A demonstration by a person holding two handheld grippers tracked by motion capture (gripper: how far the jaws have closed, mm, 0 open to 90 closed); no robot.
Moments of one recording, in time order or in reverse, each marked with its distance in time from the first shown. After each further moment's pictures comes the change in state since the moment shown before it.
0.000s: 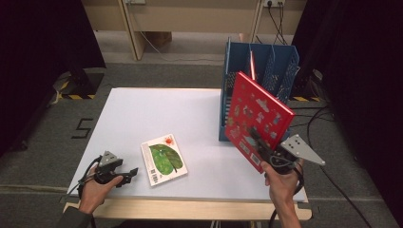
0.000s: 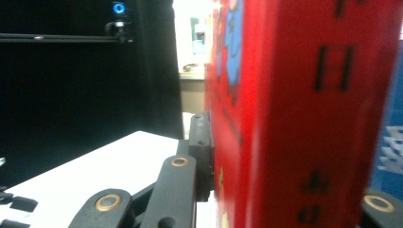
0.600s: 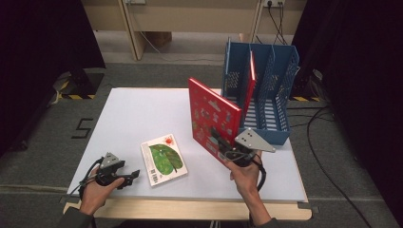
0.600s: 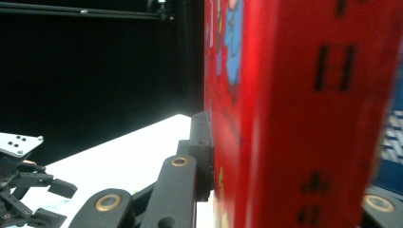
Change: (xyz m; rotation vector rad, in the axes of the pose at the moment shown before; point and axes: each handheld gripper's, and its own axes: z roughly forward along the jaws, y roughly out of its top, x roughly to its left) left arm -0.007 -0.001 -0.001 0.003 -0.024 0.016; right arm 0.056 -0.023 0.073 0.069 0.156 -0.032
